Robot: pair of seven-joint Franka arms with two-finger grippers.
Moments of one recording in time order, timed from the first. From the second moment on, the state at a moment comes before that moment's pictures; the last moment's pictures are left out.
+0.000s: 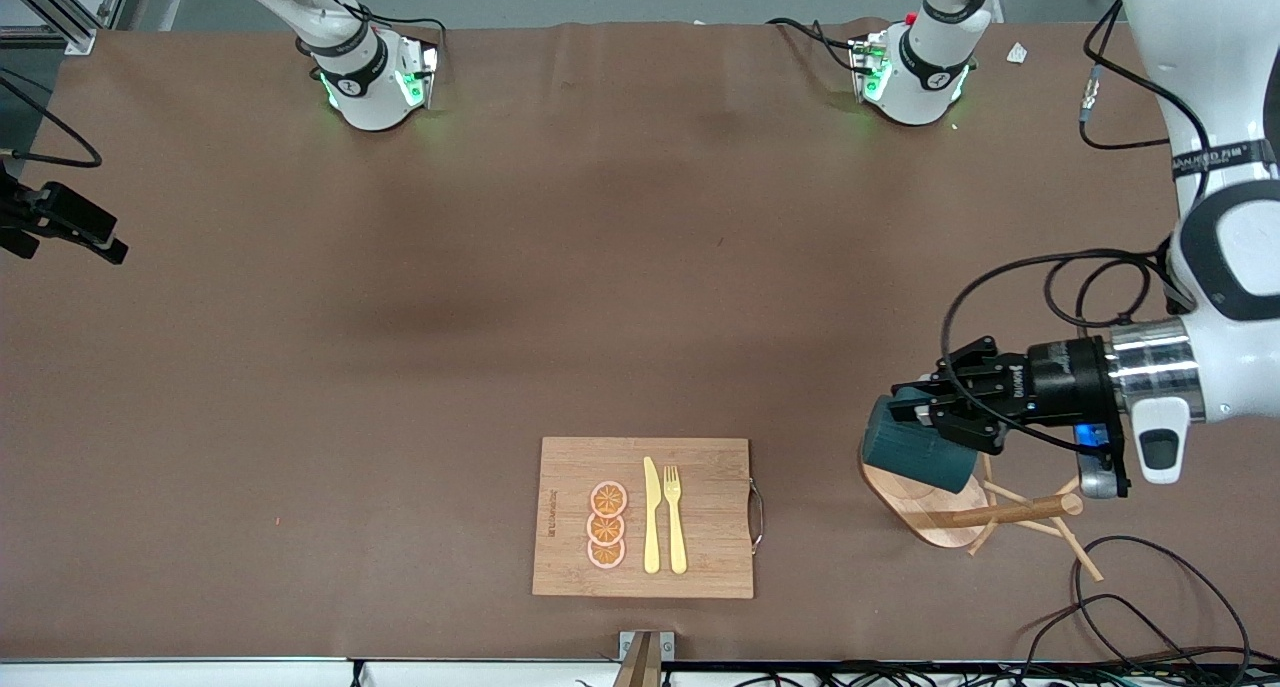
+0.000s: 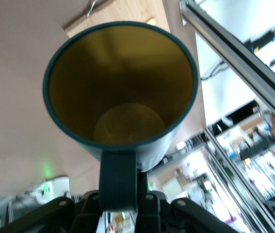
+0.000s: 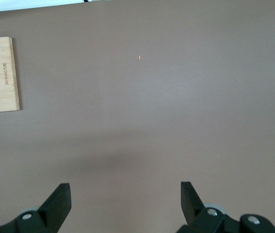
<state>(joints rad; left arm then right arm) -0.16 0.59 0.18 -1.16 -1.10 1.60 -0.83 -0.06 0.00 0.00 -1.53 0.02 1.61 0.03</state>
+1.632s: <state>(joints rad) -0.05 0.71 0.17 -1.16 -1.20 1.58 -0.78 -0.06 0.00 0.00 -1.53 0.02 1.61 0.03</state>
